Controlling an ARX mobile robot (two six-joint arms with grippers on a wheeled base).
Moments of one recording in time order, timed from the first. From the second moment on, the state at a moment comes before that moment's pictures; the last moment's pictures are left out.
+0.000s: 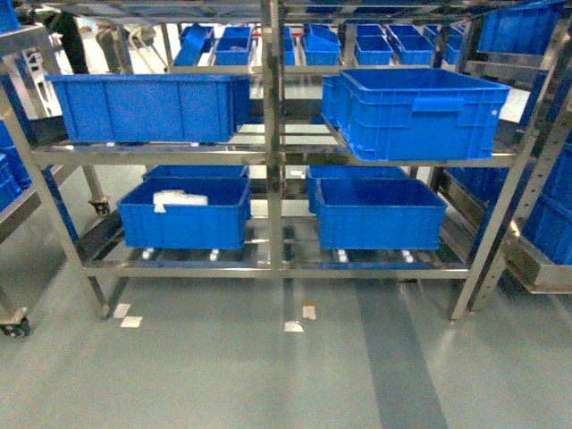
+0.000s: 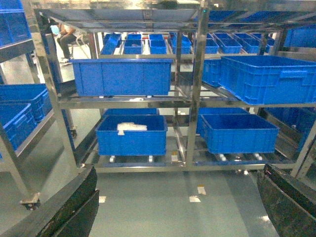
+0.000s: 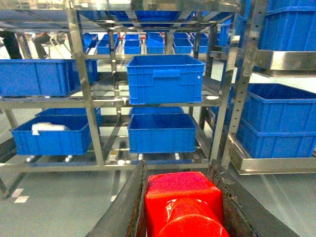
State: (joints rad) left arm 0.00 0.01 0.02 0.00 0.00 0.00; right arm 0.00 0.00 0.01 0.00 0.00 0.01
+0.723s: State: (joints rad) left arm 0.00 0.01 0.02 0.00 0.00 0.00; right arm 0.00 0.00 0.01 0.00 0.00 0.01
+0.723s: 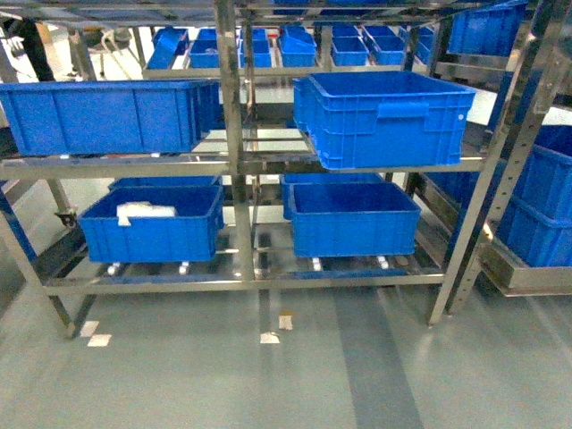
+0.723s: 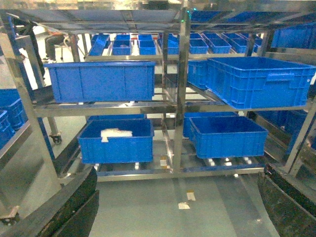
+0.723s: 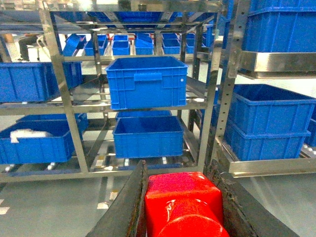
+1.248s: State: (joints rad) left arm 0.00 0.01 0.02 0.00 0.00 0.00; right arm 0.00 0.00 0.01 -0.01 0.00 0.01
